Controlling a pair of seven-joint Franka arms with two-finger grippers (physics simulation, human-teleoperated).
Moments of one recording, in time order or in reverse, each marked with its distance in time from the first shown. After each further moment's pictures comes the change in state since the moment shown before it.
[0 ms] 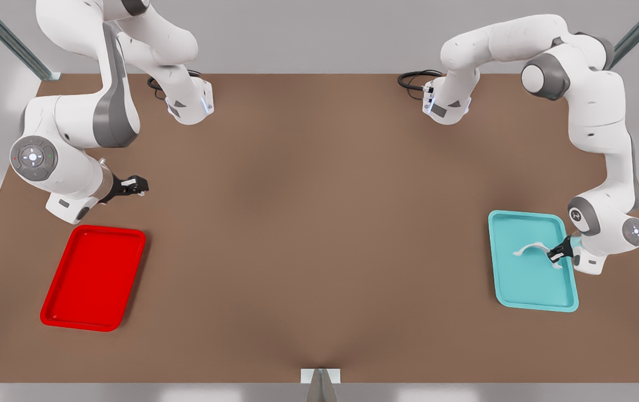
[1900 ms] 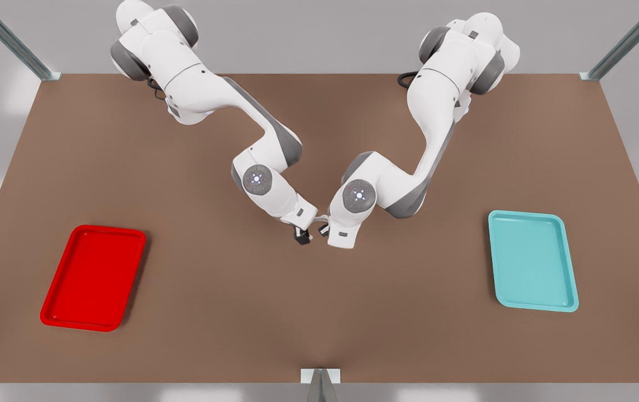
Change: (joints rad) left arm -0.949 0.044 -0.108 0.527 -0.114 -0.462 -1.094; right arm 0.418 0.425 0.163 -0.013 0.220 0.822 -1.049
